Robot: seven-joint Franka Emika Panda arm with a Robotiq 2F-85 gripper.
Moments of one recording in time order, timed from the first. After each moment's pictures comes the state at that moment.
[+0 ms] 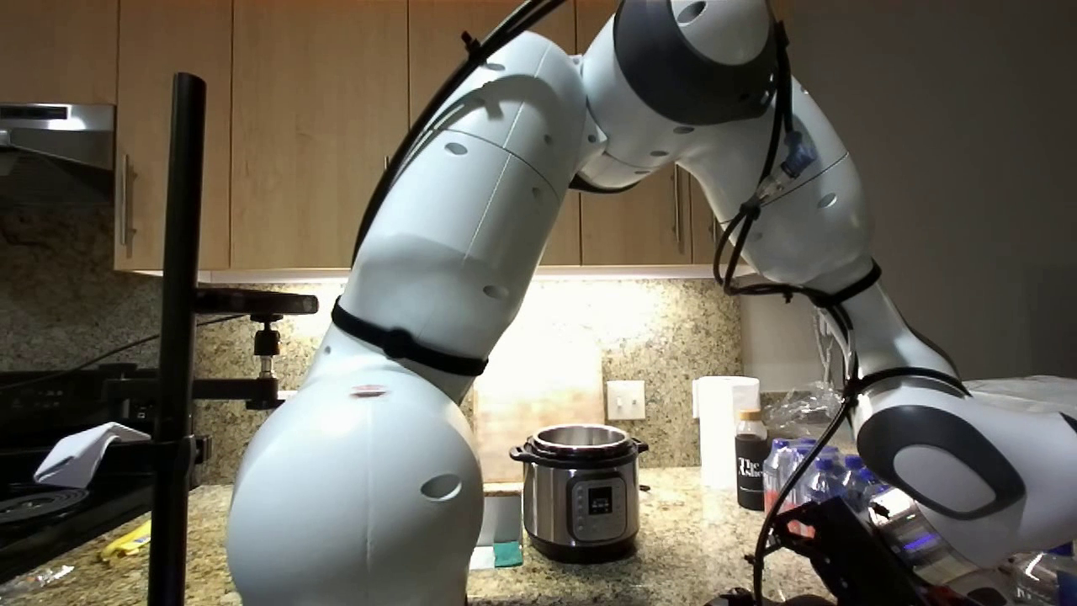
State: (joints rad) arm -0.29 0.41 -0.09 -2.17 0.93 2.00 -0.94
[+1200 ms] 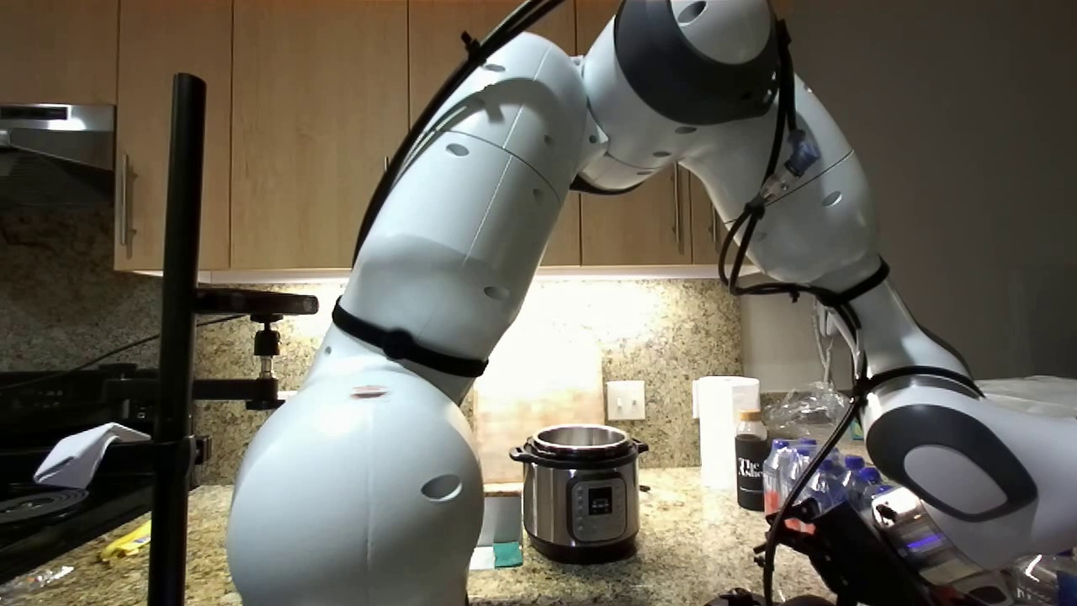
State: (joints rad) arm -0.29 0.41 -0.11 -2.16 0.94 1.94 -1.04
